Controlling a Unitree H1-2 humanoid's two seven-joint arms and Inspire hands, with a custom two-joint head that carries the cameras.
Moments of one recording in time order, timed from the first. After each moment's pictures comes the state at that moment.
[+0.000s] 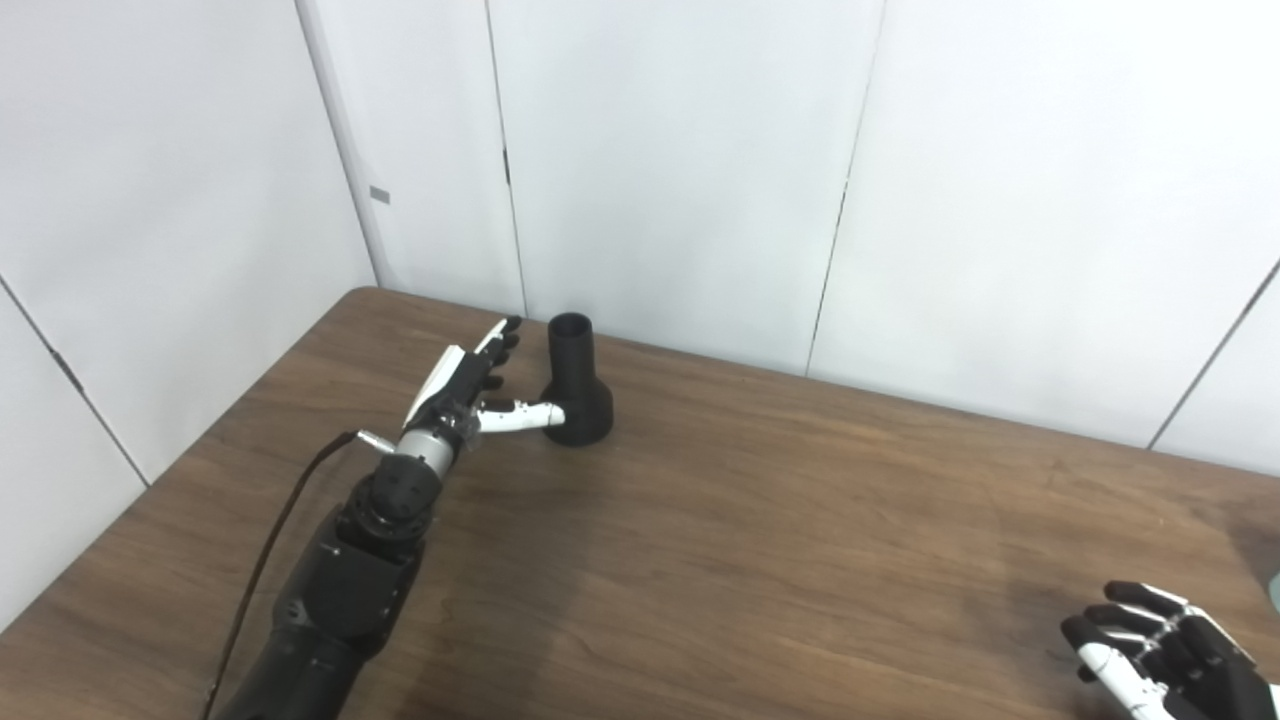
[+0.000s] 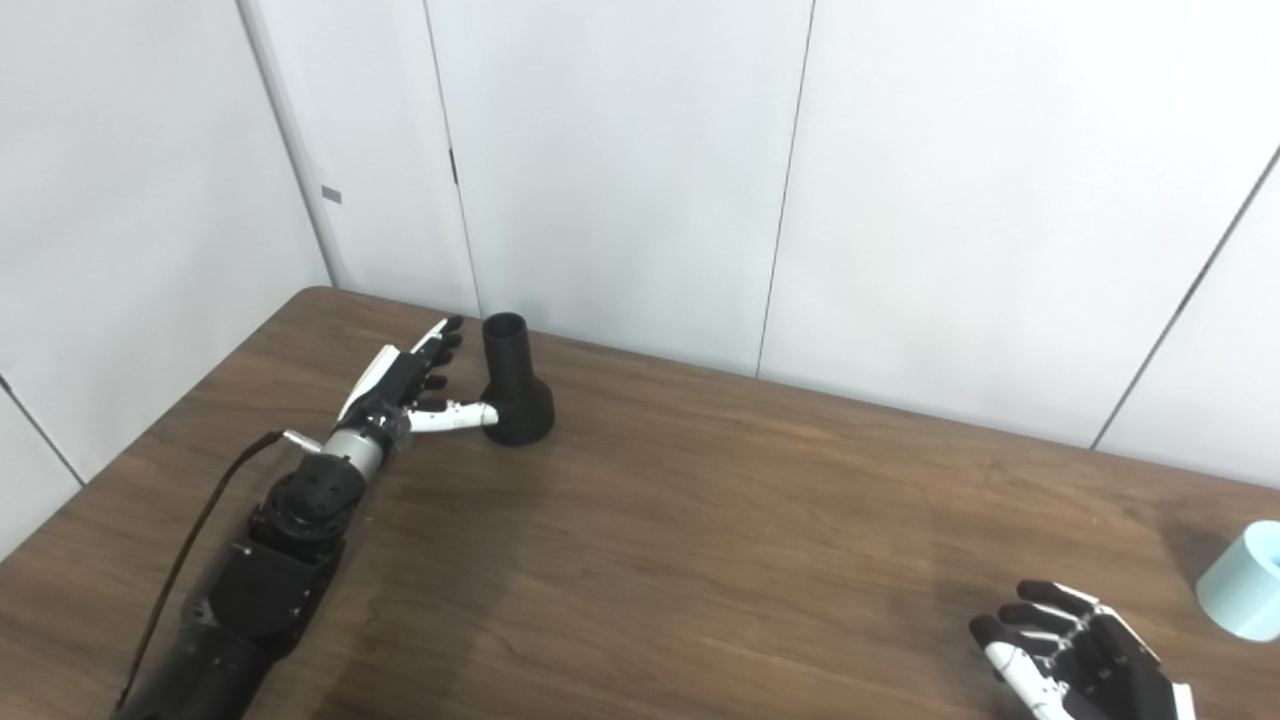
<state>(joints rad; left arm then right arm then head) -0.42 0.42 0.08 0.35 0.17 0.14 -0.04 0.01 0.00 -0.12 -0.27 0.09 0.23 -0.08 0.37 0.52</state>
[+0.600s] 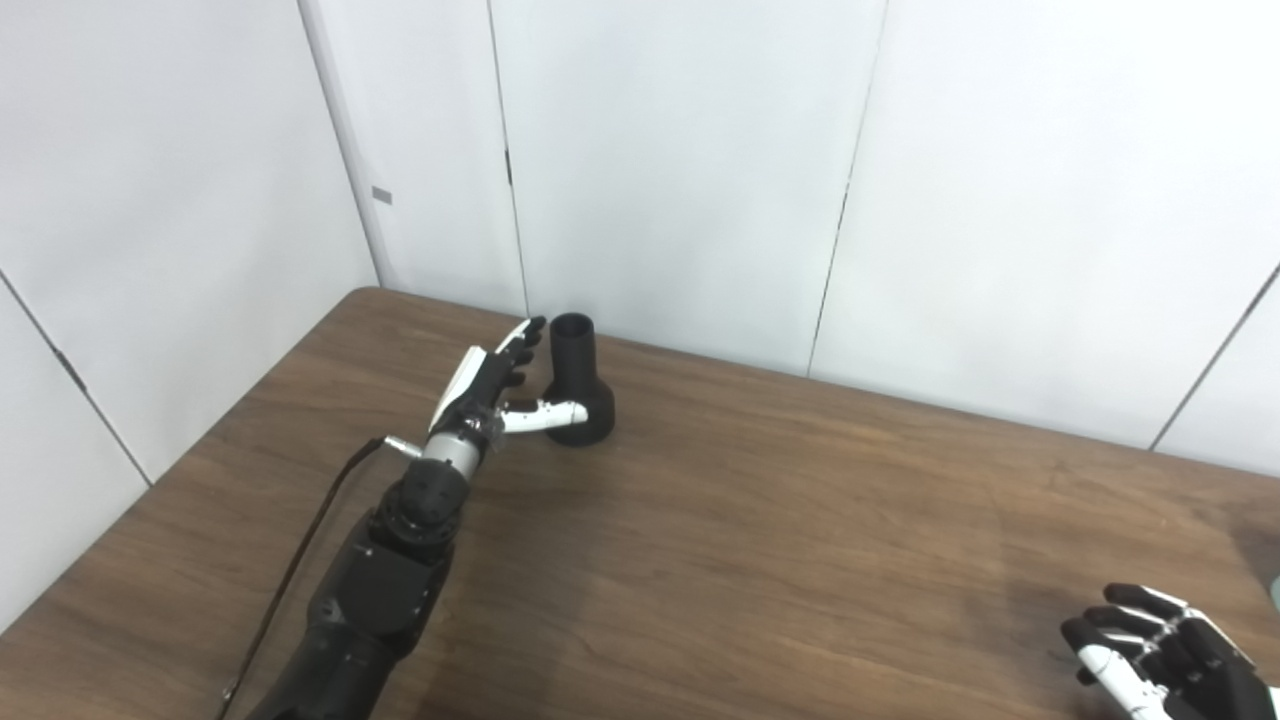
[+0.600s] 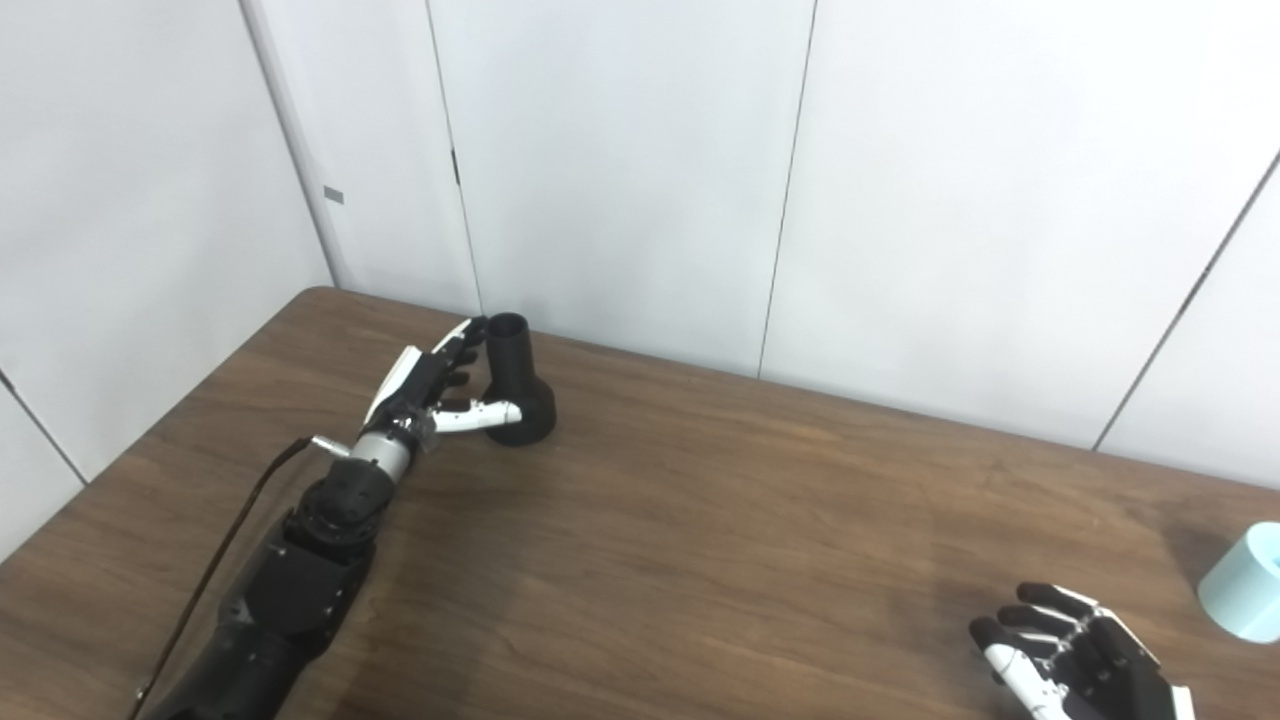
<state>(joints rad) -0.46 0.38 0.05 0.44 0.18 0.07 0.01 0.02 0.00 -0.11 -0.28 0.09 0.23 -0.08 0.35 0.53</state>
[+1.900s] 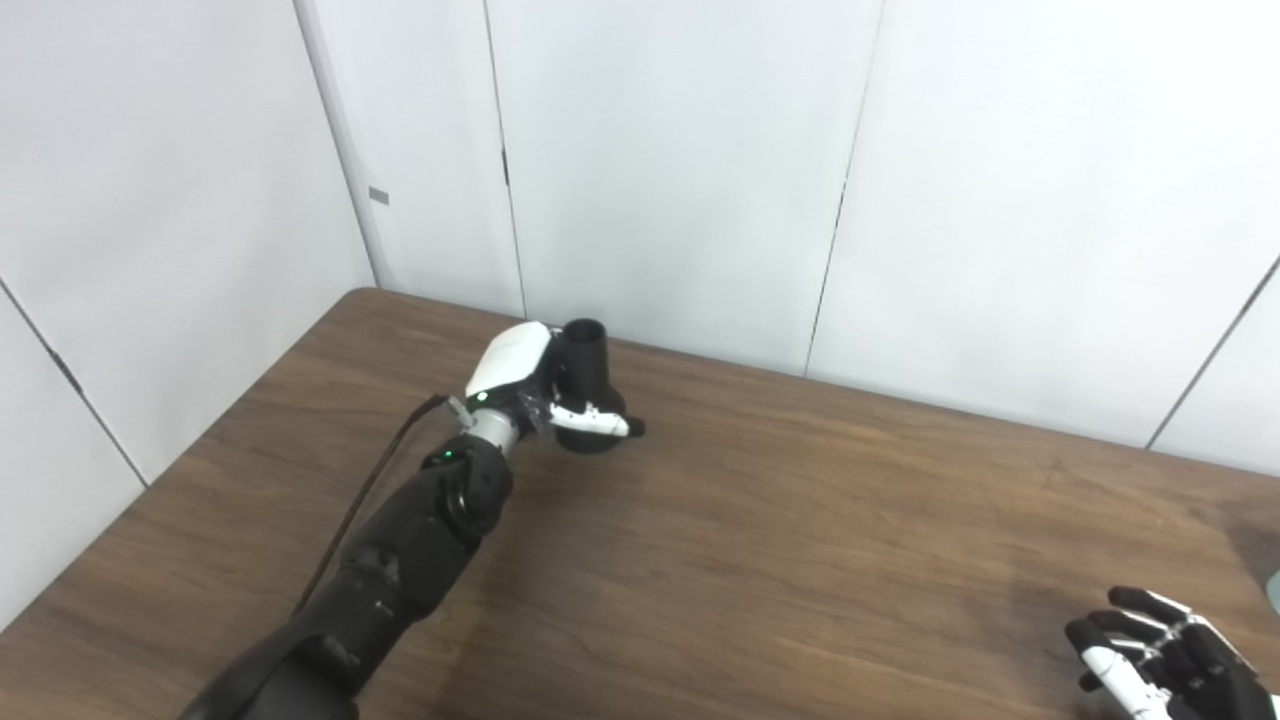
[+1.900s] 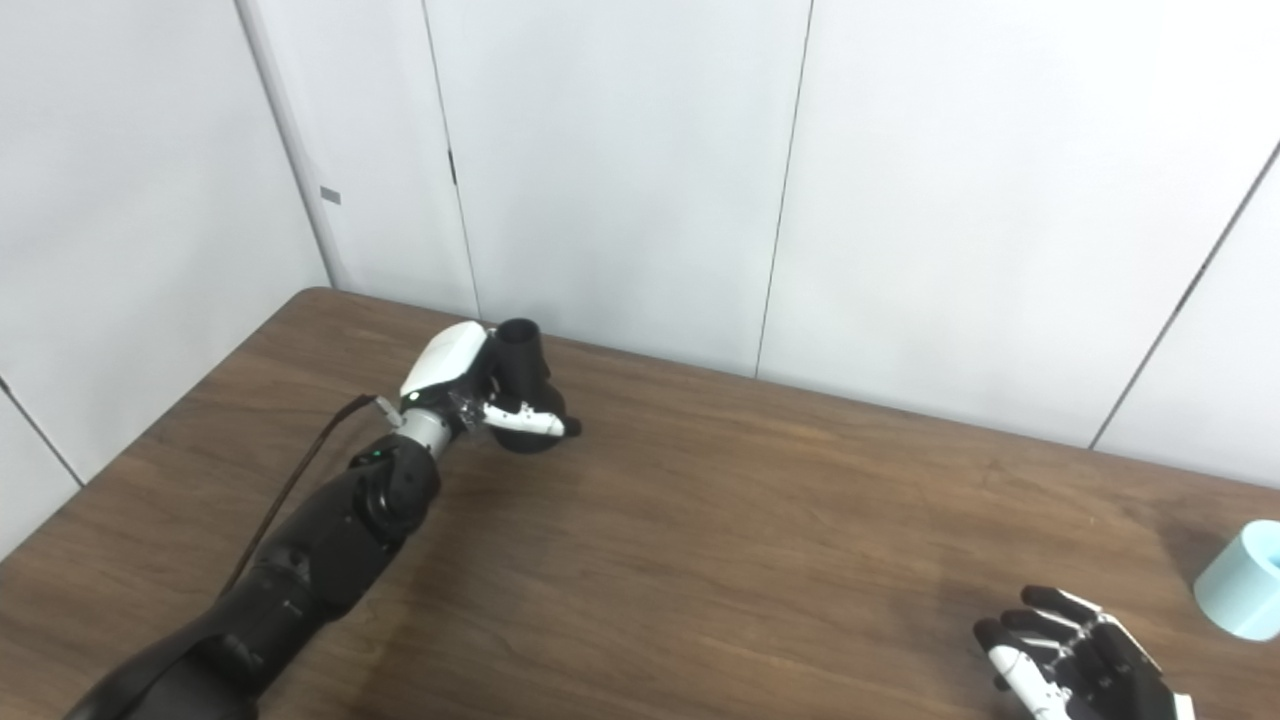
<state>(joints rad) -0.58 0.45 -0.29 0.63 0.57 0.01 0.19 0.02 0.02 -0.13 -0.28 0.11 0.25 -0.08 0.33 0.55</state>
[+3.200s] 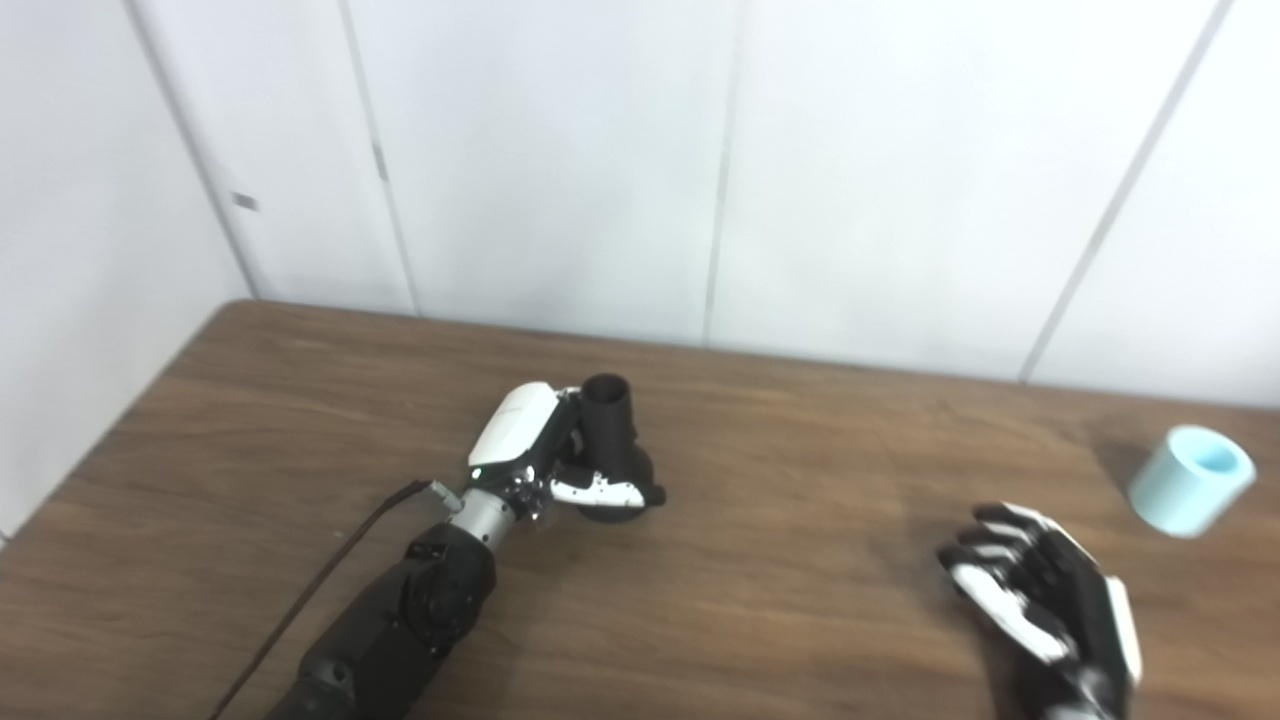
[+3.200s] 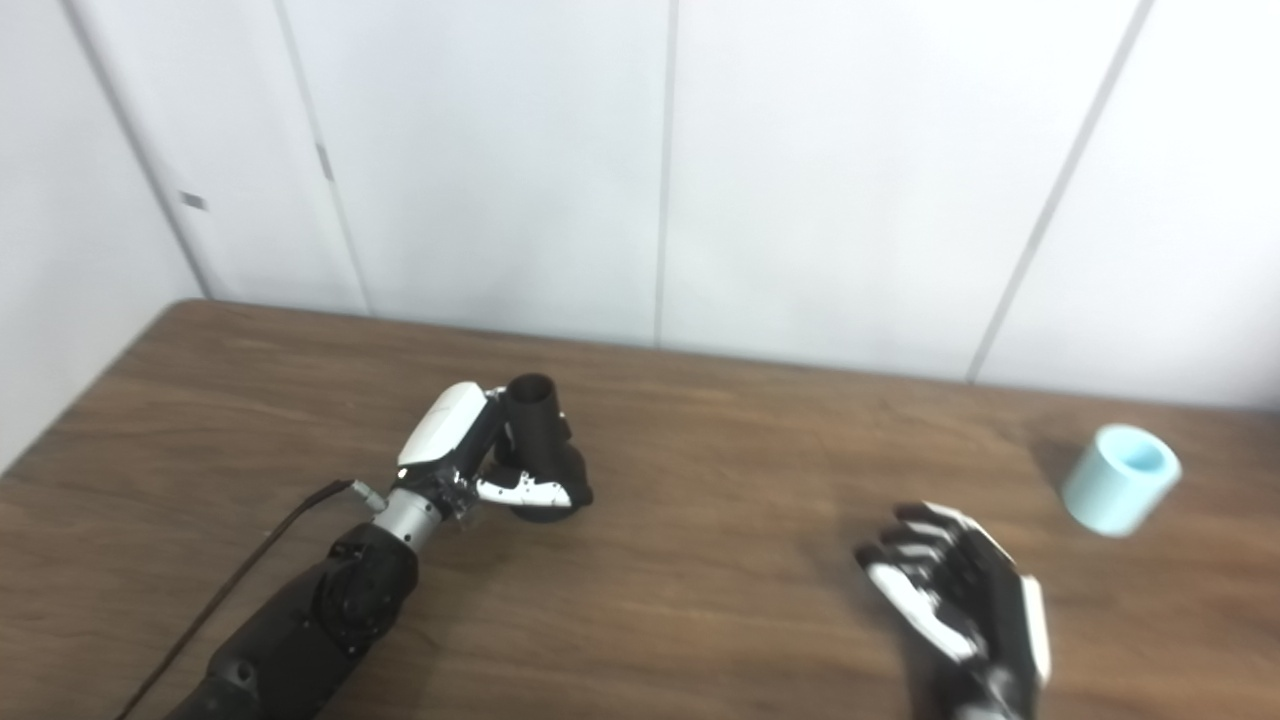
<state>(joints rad) -0.45 0.29 -0.44 0.47 0.49 -0.31 0.17 -0.02 0.03 -0.12 -0.05 0.09 -0.03 -0.08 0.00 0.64</state>
